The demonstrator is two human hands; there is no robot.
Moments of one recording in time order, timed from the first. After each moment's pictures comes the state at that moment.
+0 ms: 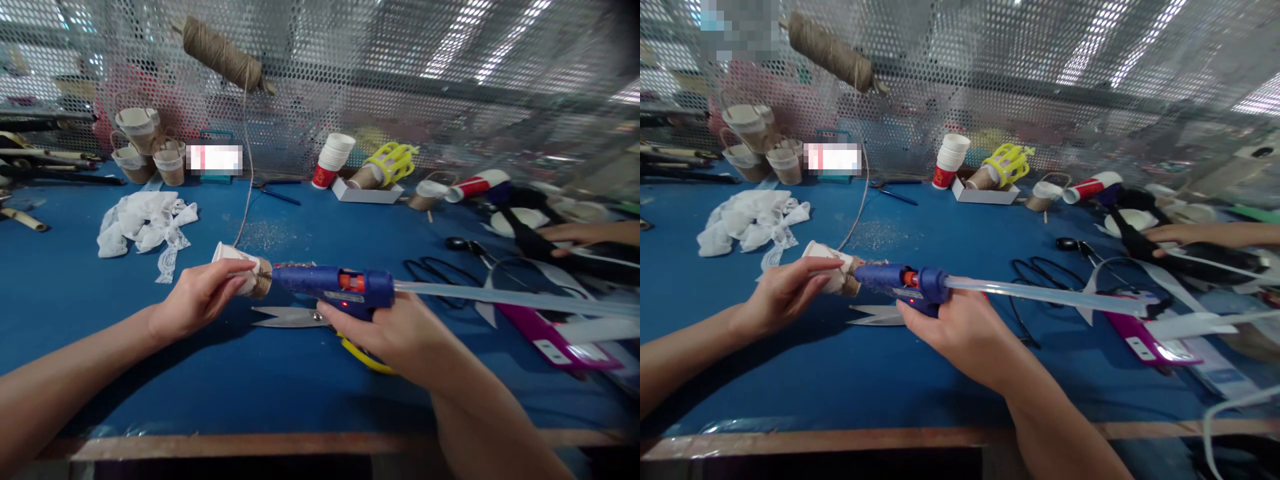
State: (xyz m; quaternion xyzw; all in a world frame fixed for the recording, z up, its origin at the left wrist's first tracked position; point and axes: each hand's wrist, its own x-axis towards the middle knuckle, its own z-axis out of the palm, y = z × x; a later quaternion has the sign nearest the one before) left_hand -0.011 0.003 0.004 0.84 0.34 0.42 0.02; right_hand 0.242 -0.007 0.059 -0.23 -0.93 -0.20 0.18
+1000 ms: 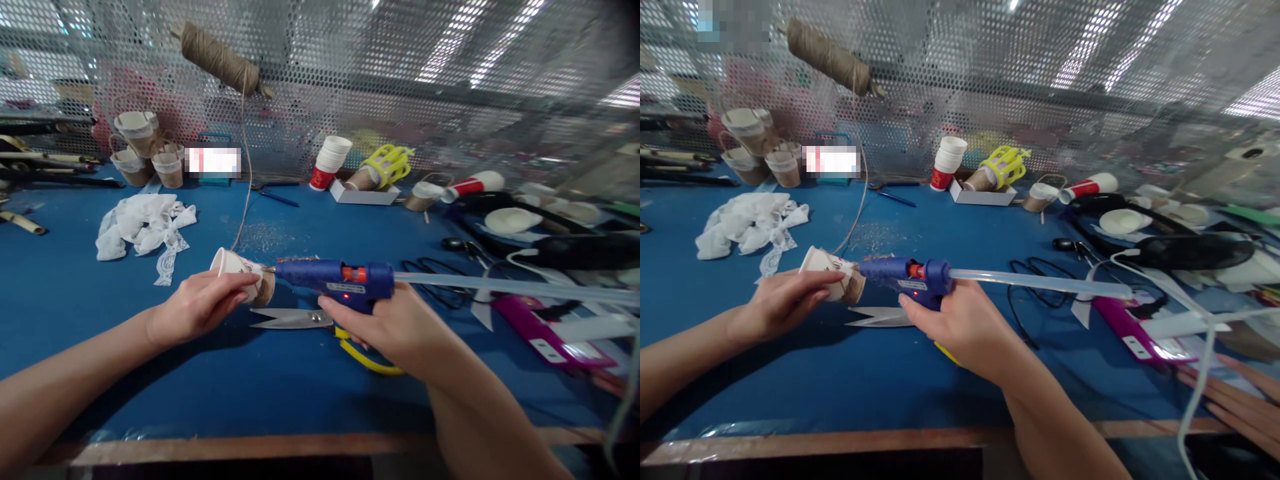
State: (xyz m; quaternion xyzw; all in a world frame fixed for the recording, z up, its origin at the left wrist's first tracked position) left_hand -0.010 -0.002 0.010 0.87 0.28 0.39 -0.06; right_hand 0.229 -0.011 0.069 -0.53 -0.79 0.26 0.18
